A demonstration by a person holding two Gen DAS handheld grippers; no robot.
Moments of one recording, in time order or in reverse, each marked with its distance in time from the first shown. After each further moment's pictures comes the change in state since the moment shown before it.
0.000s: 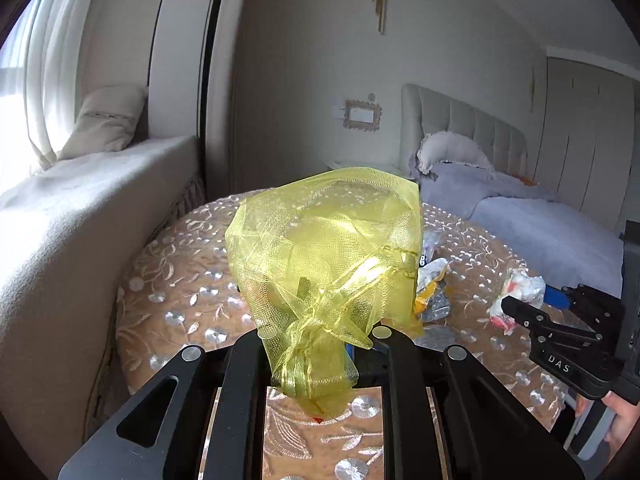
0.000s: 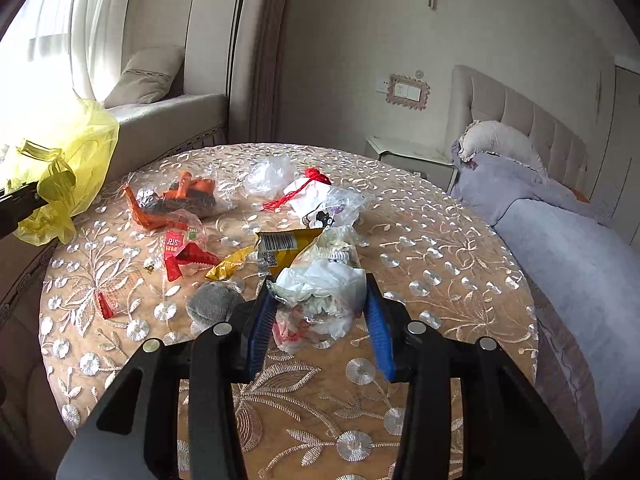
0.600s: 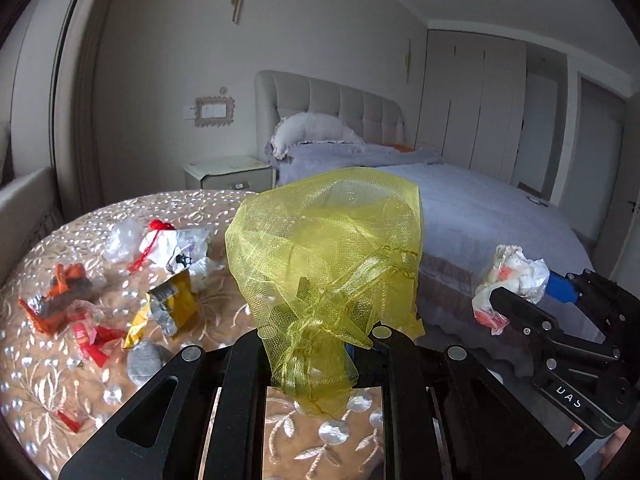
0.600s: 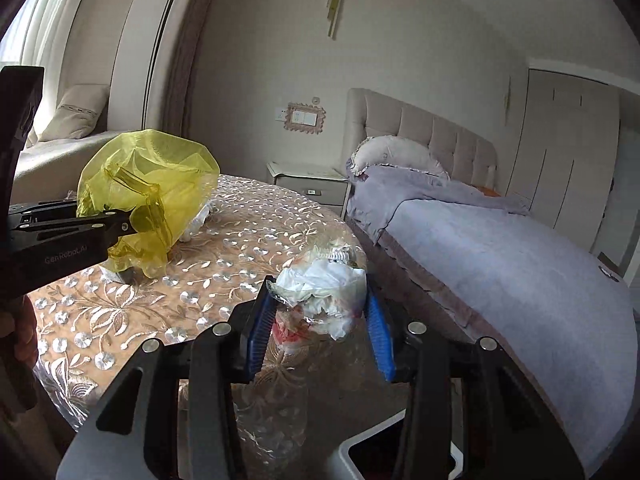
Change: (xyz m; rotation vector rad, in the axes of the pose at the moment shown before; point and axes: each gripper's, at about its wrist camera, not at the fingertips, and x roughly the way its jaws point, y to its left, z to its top) left arm 0.009 -0.206 -0.021 0.196 0.039 -0.428; right arm -0.134 -0.112 -0.073 0.099 -0.101 -0.314
